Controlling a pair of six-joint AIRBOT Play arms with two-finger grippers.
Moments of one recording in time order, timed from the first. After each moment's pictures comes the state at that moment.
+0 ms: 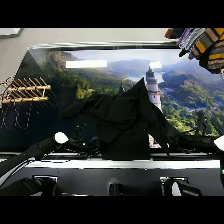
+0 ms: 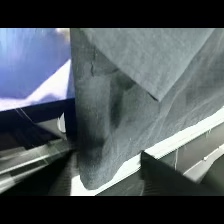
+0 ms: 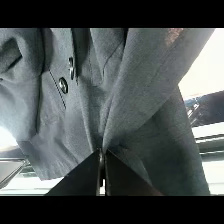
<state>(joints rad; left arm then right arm) -0.57 -1.23 0.50 0.45 -0.74 -1.53 -0.32 -0.63 0.57 -1.00 1.34 1.66</state>
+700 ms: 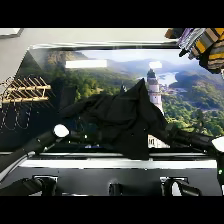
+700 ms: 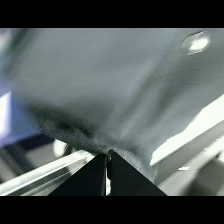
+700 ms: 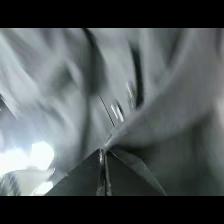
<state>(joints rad) -0.53 -1.24 0.69 0.53 -0.77 -1.49 -0.32 -0.63 0.55 -0.78 1.15 1.59</state>
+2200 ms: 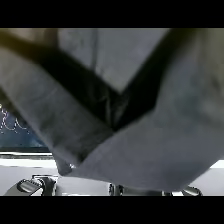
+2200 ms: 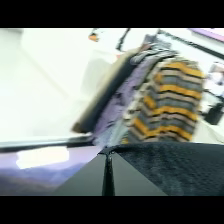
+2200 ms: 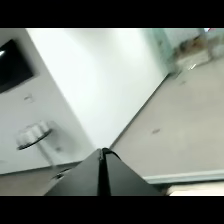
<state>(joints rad) -0.33 -0.93 1.99 1.29 -1.00 -1.79 -0.32 -0.84 1.89 -0.64 0.97 1.63</state>
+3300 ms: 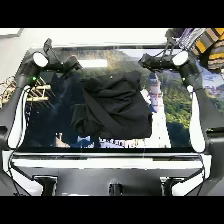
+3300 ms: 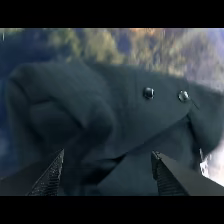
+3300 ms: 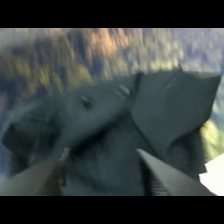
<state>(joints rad) -0.11 -1.85 1.99 1.15 -1.03 -1.90 0.04 -1.77 1.89 -1.00 0.93 1.51</state>
